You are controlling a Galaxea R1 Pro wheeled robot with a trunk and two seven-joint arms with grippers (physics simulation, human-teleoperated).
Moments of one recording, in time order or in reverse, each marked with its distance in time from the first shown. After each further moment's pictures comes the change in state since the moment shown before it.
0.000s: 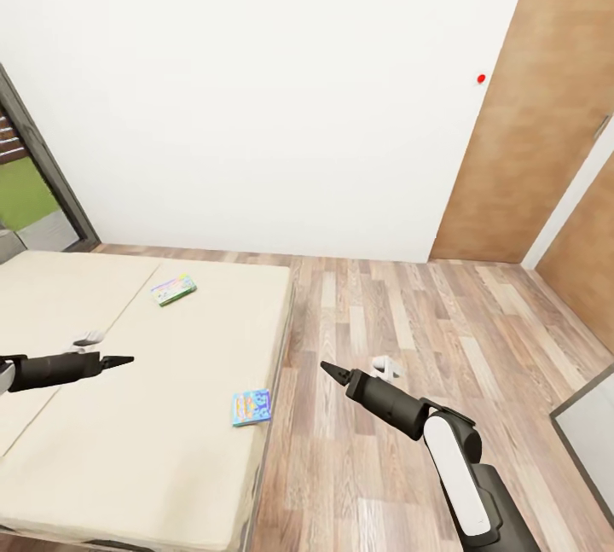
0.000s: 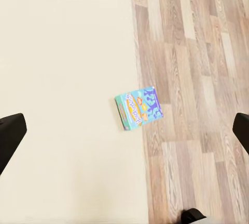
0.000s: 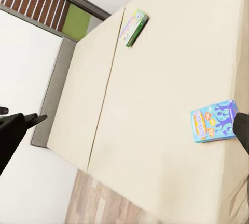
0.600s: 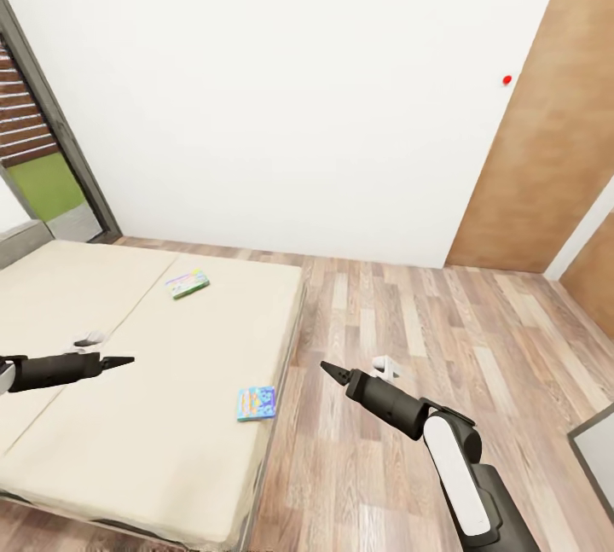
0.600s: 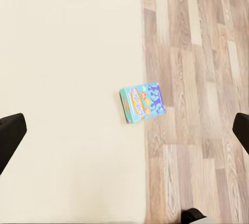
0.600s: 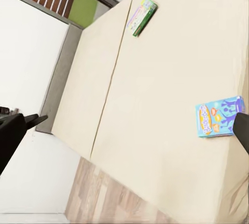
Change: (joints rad) left arm 0.002 -0.001 0.000 0.000 0.000 0.000 0.001; right arm 0.000 0.001 0.000 -0.001 0.000 0.000 0.000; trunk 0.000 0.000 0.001
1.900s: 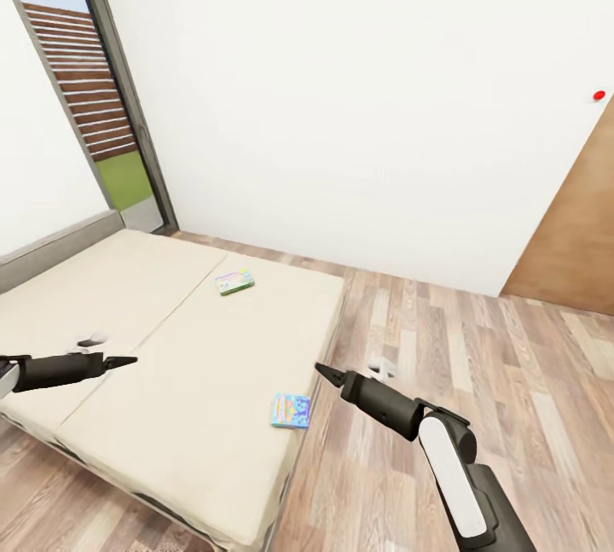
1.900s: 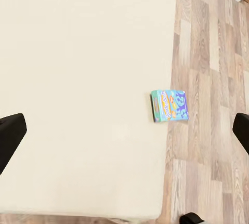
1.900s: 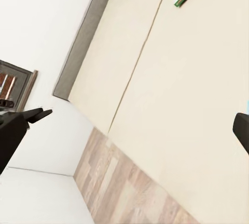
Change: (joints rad) left arm 0.001 -0.010 0.000 0.000 0.000 0.002 -0.002; right arm 0.000 0.000 0.029 -0.001 0.001 -0.007 0.000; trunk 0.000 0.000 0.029
